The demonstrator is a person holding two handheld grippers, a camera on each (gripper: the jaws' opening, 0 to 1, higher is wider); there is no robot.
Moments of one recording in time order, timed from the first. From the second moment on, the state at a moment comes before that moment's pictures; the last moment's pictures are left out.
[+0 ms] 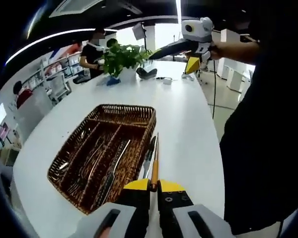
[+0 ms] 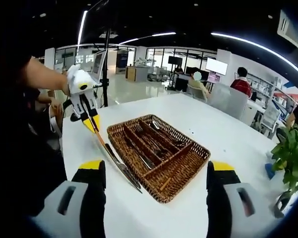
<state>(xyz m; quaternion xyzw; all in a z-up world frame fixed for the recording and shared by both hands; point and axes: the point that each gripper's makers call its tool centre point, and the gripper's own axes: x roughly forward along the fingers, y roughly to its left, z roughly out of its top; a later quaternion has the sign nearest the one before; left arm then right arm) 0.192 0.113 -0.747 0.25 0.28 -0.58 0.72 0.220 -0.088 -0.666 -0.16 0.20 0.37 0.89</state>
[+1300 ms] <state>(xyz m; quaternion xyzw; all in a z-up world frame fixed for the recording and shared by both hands) 0.168 0.085 -0.680 0.25 0.23 -0.61 0.71 0.179 0.046 -0.690 -0.19 0.20 0.59 0.76</state>
